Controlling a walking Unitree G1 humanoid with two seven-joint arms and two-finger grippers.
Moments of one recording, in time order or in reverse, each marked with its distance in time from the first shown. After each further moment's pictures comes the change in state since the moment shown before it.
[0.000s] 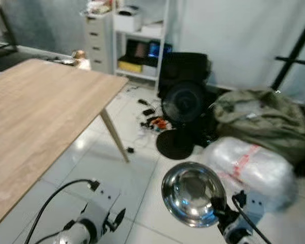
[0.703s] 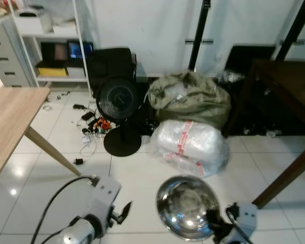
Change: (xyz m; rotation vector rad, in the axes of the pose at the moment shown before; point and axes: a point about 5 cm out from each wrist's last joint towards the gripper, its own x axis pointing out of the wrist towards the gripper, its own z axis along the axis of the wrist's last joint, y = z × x) left arm 0.008 -0.008 0.016 -0.057 -0.134 -0.061; right arm -0.003 0.001 -0.014 -0.023 0.015 0.017
